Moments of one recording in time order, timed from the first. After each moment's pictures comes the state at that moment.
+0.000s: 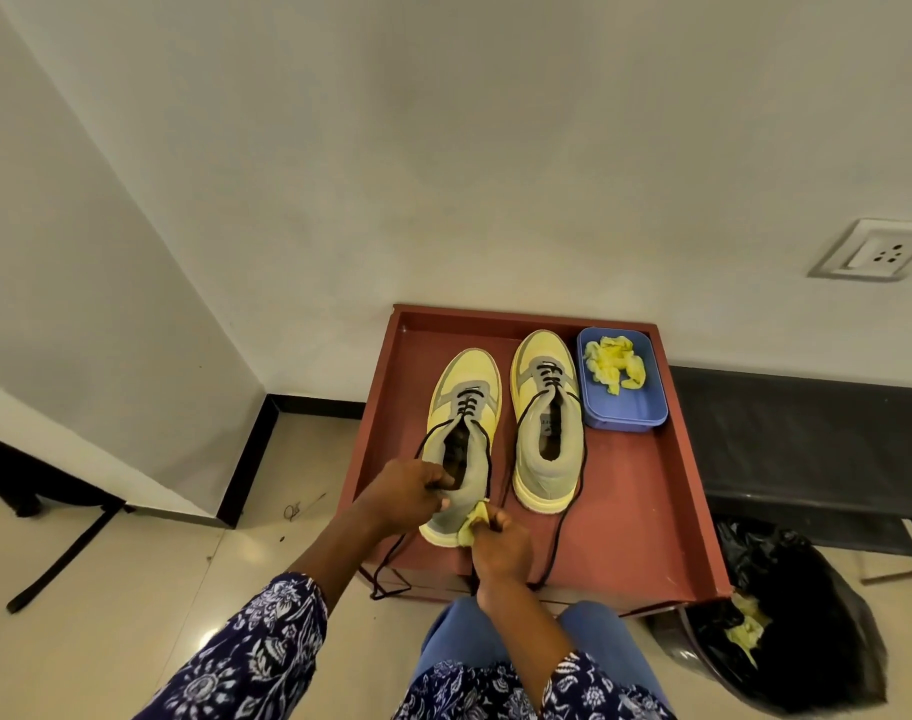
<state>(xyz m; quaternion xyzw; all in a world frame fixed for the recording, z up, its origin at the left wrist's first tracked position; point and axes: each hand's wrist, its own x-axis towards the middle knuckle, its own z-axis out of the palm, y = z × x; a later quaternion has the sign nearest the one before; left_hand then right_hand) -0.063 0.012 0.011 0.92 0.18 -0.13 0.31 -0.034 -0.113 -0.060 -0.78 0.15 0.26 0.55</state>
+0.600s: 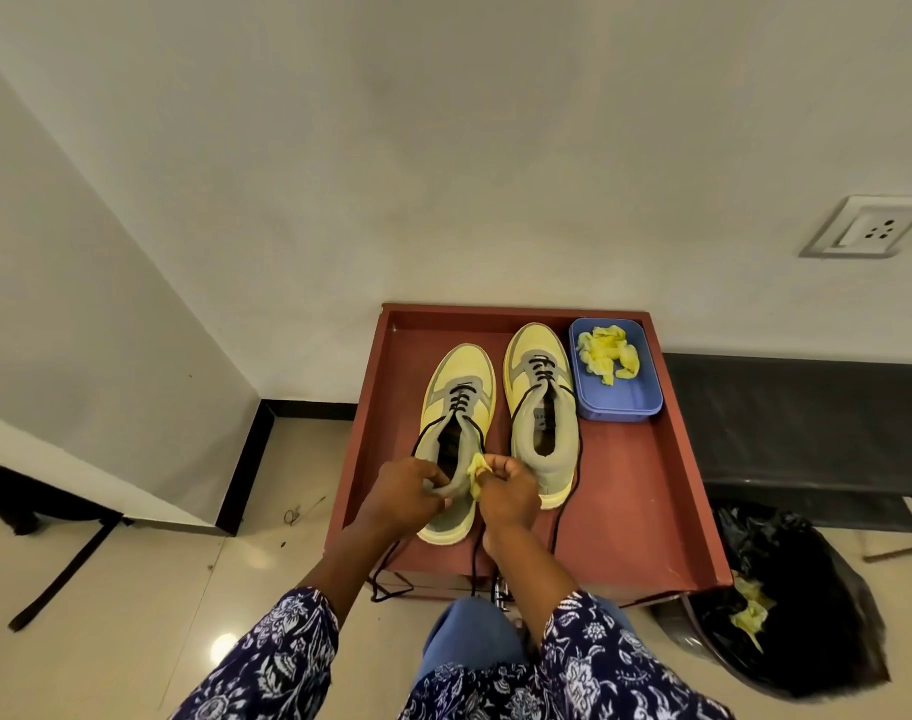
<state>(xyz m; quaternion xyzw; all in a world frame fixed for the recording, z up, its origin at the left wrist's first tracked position) -0.057 -0.002 0.015 0.89 0.27 -0.09 0.35 0.006 -0.095 -0.036 -0.77 0.15 0.21 0.58</state>
